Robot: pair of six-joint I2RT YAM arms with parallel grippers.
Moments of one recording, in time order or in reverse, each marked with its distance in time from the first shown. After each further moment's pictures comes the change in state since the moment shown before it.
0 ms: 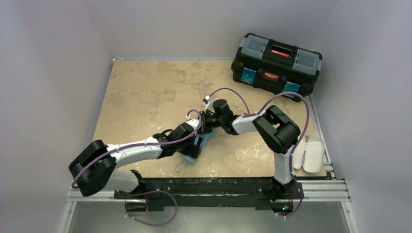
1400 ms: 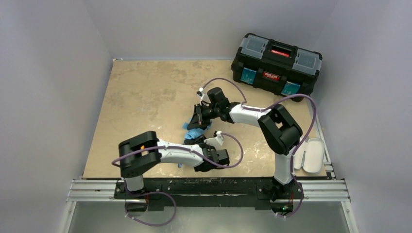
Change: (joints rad) left arm -0.421 0.457 0.406 -0.542 -0.888 0.007; right arm -0.001 -0.035 0.251 -0.403 -0.084 -0.096
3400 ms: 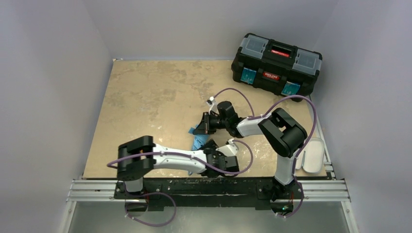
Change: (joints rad) left arm -0.134 0.055 0.154 -0.025 0.276 -0.037; right arm -0.010 -0.044 -0.348 0.437 0.128 0.021
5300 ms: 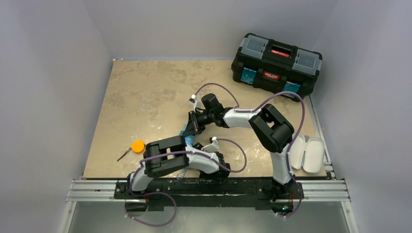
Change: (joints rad) left arm 0.063 0.235 -0.017 -0.373 -0.295 -0.594; right arm 0.069 0.134 0.339 -0.339 -0.173 -0.109
